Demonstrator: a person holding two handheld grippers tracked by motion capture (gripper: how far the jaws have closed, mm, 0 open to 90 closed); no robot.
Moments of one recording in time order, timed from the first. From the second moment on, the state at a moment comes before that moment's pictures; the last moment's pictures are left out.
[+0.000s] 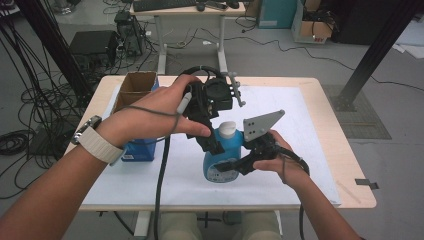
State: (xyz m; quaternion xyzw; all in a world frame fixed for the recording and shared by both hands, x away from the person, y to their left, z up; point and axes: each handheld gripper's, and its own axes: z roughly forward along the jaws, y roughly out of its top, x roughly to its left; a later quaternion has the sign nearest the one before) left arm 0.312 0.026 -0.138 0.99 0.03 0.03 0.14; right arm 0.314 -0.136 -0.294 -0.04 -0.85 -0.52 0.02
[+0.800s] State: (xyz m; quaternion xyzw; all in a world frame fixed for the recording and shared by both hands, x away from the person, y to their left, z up) left arm 0.314 0.011 -0.151 0.99 0.02 0.03 0.13; right arm 0.313 -0.137 -0.292 -0.03 -0.85 -0.52 0.01
